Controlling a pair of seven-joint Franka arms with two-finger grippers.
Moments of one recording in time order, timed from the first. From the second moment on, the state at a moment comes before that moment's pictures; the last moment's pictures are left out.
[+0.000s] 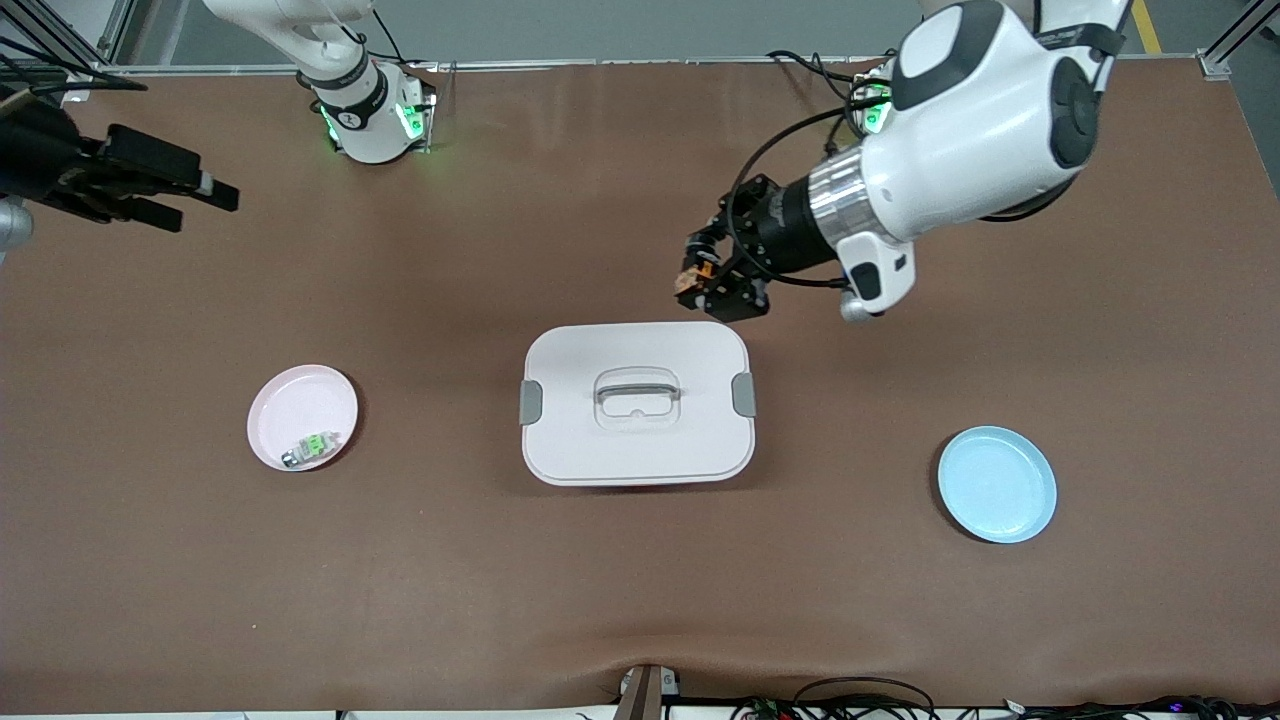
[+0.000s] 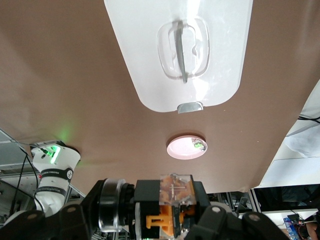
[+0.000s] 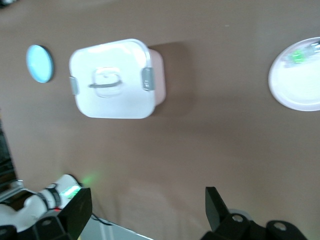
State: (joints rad) left arm -0.26 0.26 -0.32 -1.49 -0.63 2.01 -1.79; right arm 0.03 0.06 -0.03 -1.37 0.53 1.33 0.13
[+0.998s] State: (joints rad) left arm -0.48 0.32 -0.32 -1.49 -0.48 2.22 -2.12; right arm 0.37 -0.16 -0.02 -1.86 0.70 1.94 0.29
